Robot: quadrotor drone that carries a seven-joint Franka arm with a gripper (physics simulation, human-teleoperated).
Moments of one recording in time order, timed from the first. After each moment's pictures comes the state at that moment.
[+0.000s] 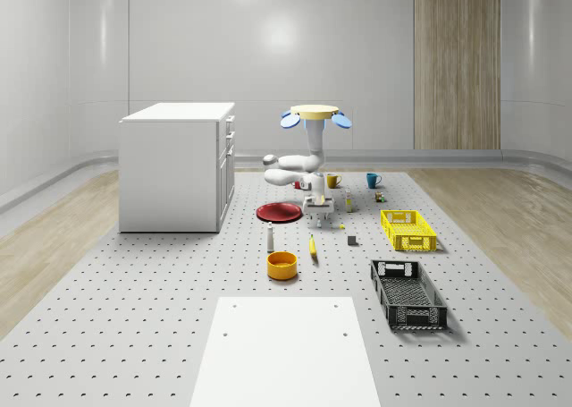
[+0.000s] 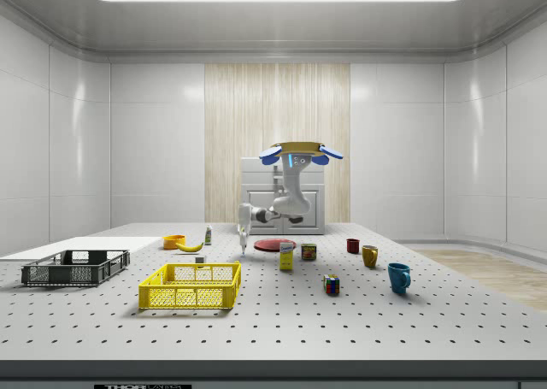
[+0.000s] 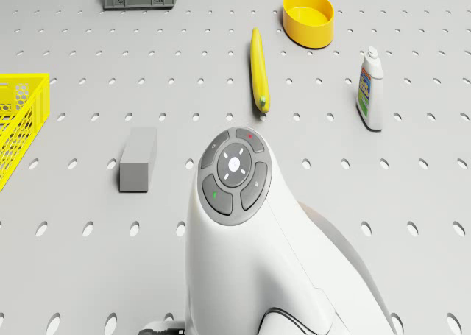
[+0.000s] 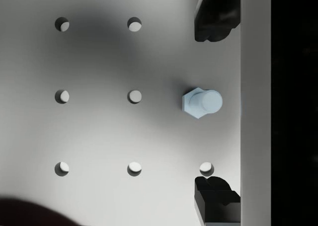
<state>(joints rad) -1.15 -1.43 1.29 -2.86 -1.88 1.52 1.67</state>
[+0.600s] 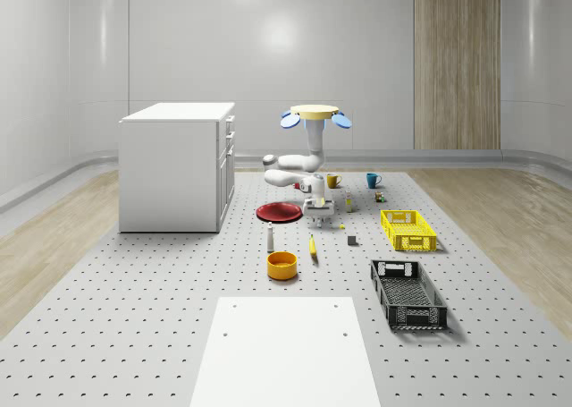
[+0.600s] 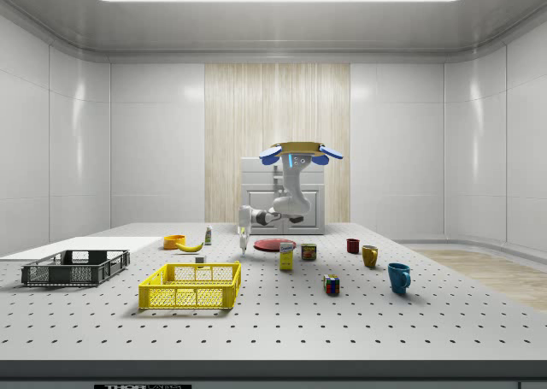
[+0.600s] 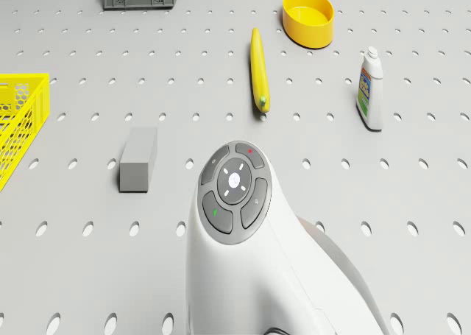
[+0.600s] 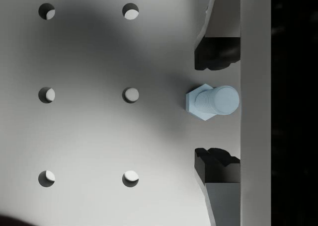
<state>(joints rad) -1.16 -1.45 1.25 -2.85 -1.91 1.55 1.67</state>
